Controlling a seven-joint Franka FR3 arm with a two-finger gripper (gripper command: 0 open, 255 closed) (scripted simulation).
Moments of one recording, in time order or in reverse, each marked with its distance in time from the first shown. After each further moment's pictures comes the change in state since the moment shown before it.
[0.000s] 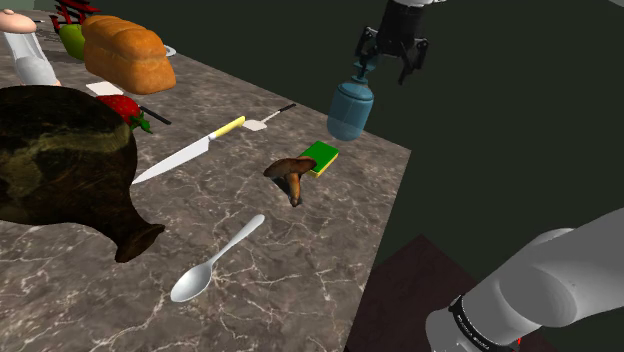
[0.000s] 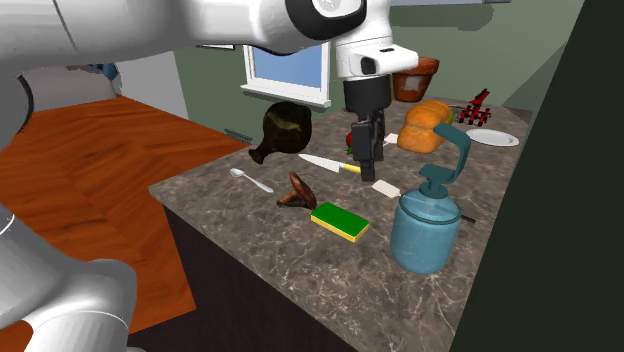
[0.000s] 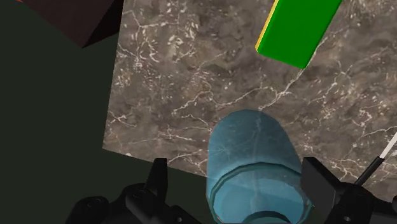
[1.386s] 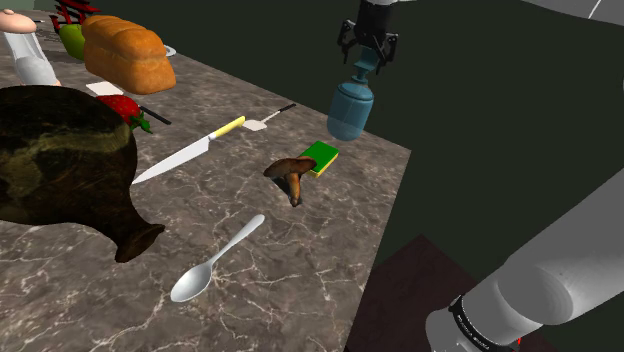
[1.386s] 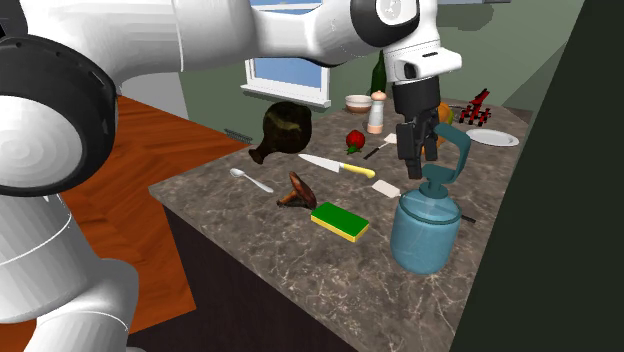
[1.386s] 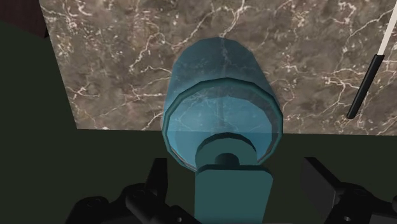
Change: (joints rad) arm -0.035 0.260 0.036 0.243 -0.141 0.043 0.293
